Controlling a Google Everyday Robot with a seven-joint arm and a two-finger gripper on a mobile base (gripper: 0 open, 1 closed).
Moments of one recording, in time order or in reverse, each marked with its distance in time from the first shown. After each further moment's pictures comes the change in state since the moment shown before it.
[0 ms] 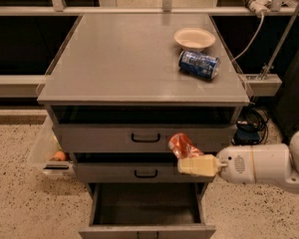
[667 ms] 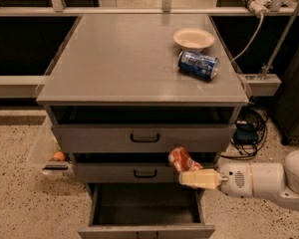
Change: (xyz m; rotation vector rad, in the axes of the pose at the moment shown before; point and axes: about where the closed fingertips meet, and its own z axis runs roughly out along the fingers) arm 0.037 -0.042 0.014 -0.116 -0.026 0.077
